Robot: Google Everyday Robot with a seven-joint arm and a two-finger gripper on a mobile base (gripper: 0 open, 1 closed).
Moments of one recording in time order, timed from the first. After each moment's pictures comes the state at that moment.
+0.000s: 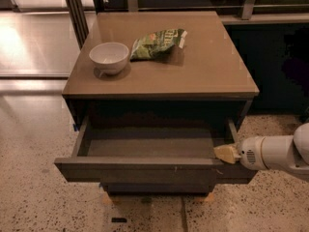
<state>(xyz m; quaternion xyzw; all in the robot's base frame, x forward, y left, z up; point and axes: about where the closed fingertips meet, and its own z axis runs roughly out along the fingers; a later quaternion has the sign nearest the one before) 0.482 -0.204 0.666 -0.20 0.90 0.25 0.30</state>
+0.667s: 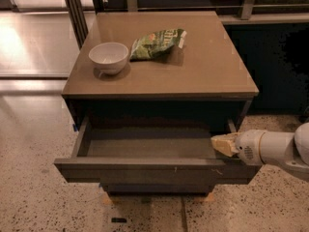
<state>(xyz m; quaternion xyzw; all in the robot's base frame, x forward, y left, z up) 0.503 -0.201 0.692 -0.24 0.86 0.23 0.38</state>
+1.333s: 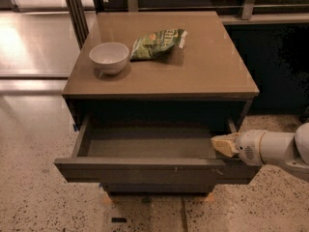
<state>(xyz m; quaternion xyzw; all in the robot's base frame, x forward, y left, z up) 0.503 -0.201 0.691 -0.24 0.86 0.23 0.38</state>
